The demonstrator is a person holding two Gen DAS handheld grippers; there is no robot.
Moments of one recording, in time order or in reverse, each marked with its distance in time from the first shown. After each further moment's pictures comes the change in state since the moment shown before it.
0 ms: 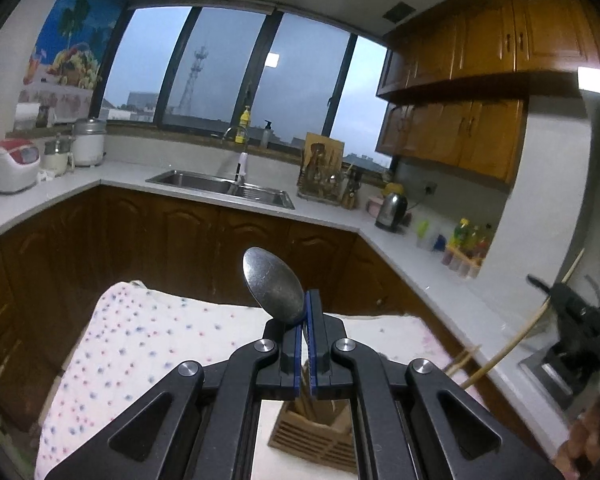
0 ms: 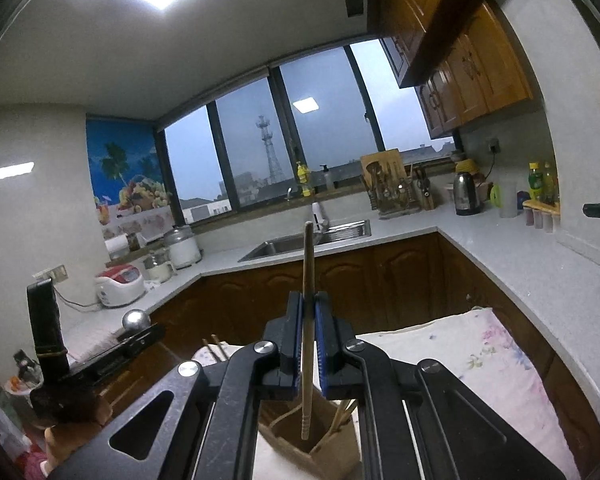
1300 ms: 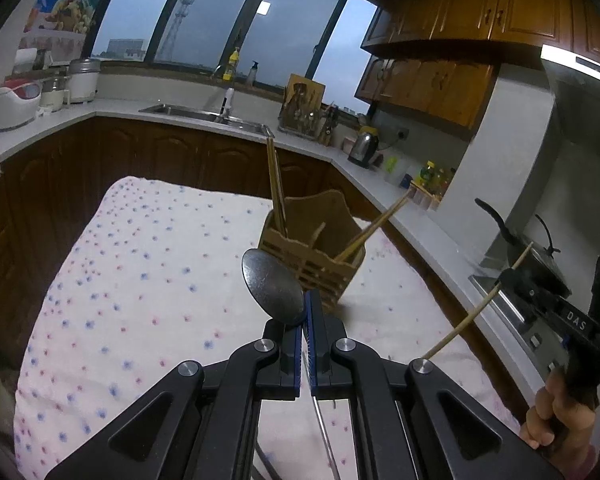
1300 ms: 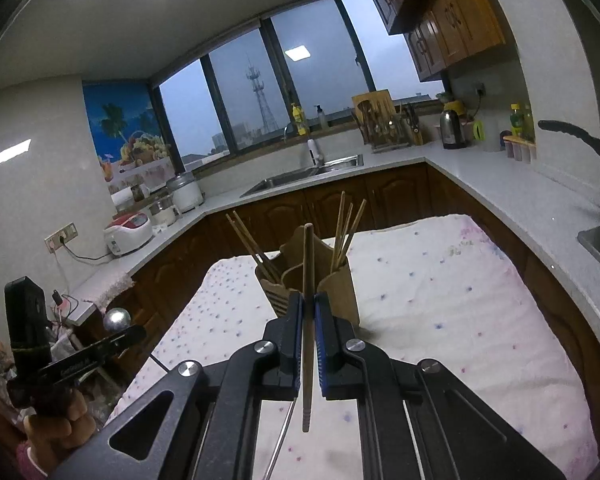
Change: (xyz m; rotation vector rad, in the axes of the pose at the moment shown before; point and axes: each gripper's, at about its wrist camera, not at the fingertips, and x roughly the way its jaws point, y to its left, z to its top) left arm -0.168 0.007 -0.075 -0.068 0.192 -0.100; right arm -0.113 0.007 -0.080 0.044 0.196 -0.003
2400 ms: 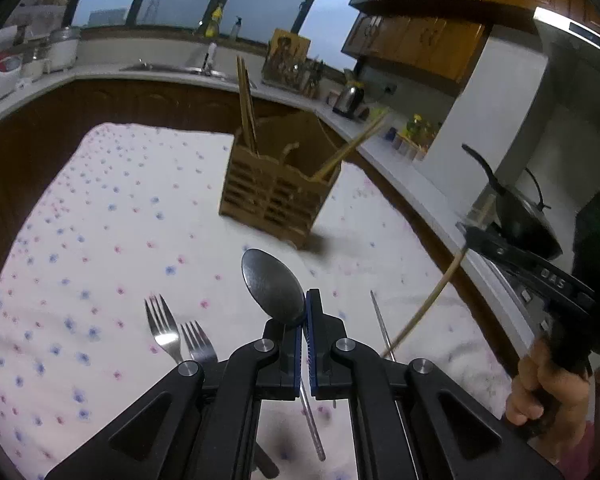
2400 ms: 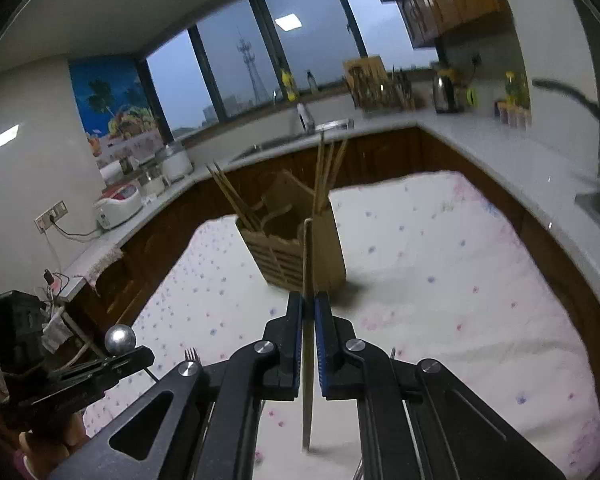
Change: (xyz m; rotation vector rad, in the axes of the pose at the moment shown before) left arm 0.018 -0.024 -0.046 -0.001 0.138 -0.040; right arm 0.006 -0.010 -0.030 0.007 0.098 -0.031
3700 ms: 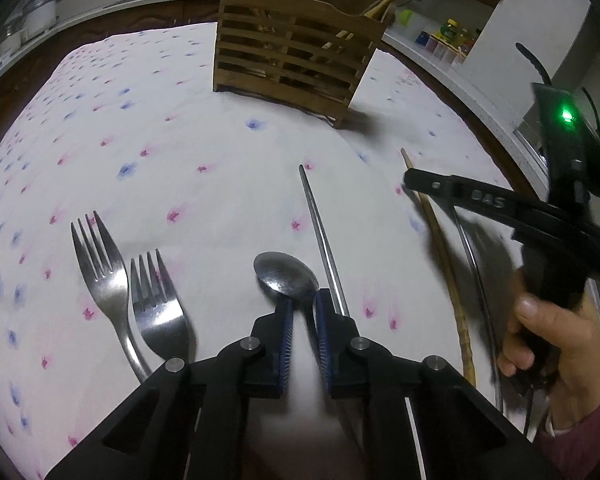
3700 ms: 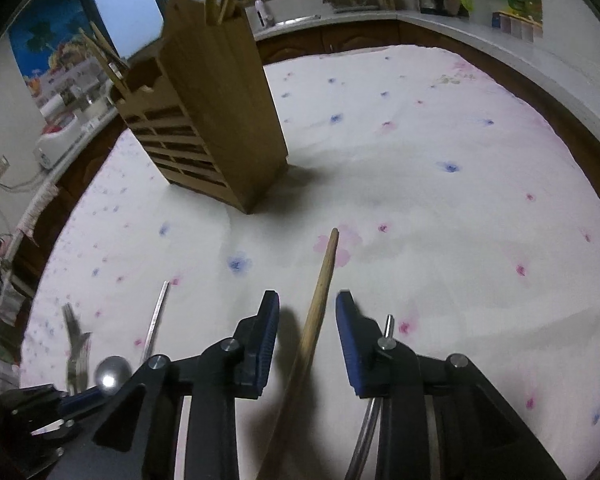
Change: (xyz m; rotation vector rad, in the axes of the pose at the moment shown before) left arm 0.157 0.003 -0.030 0.051 0.351 0.106; right arm 0.177 -0.054 -0.066 0.012 0.396 -0.144
